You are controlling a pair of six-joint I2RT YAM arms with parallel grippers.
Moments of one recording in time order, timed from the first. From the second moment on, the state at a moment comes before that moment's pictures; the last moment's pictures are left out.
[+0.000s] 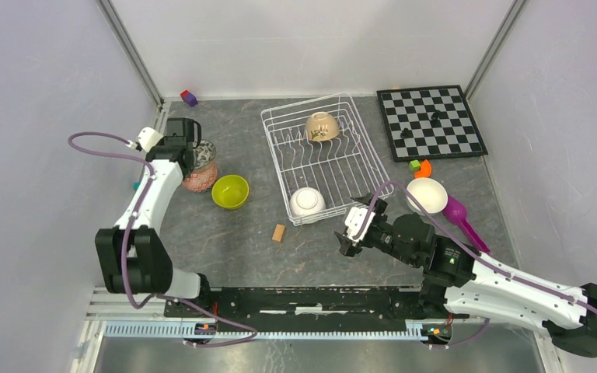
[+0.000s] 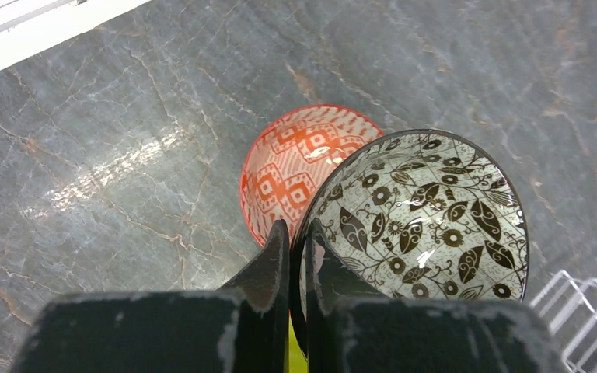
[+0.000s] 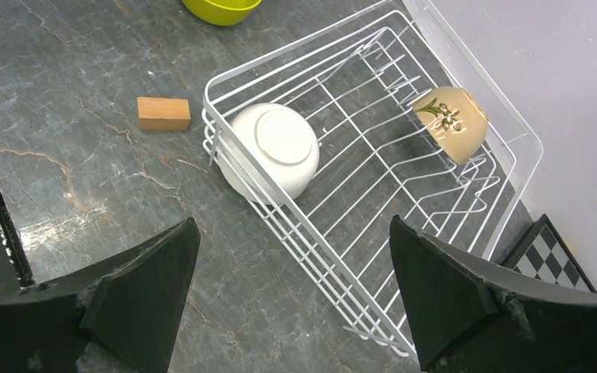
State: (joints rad) left arm -0.01 1.38 1.15 -0.70 -0.58 -1.00; right arm 1.13 0.66 0.60 -0.20 0.22 -0.42
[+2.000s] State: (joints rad) left arm 0.12 1.43 1.15 -0.72 -0.44 -1.07; right arm 1.13 0.64 0.55 -0.14 0.30 -0.34
